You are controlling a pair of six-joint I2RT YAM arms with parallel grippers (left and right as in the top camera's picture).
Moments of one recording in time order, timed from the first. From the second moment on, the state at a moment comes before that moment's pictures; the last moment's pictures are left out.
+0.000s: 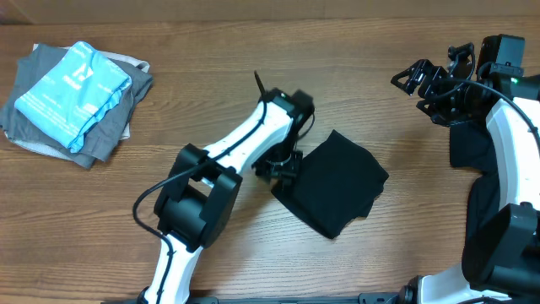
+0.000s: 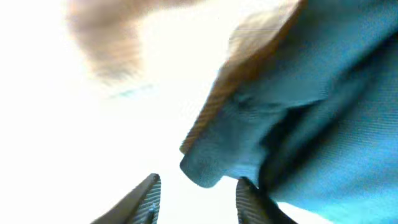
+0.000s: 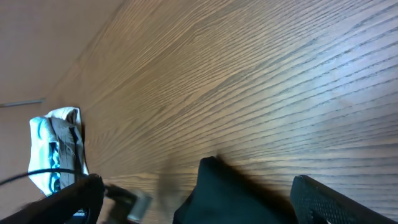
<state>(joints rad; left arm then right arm) -0.62 2.19 1.73 -1.30 0.14 -0.37 -0.23 1.72 1.49 -0.87 -0.60 0.34</state>
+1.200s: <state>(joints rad) -0.68 2.25 1.81 -1.16 0.17 -0.21 -0.23 1.72 1.49 -0.87 -0.60 0.34</state>
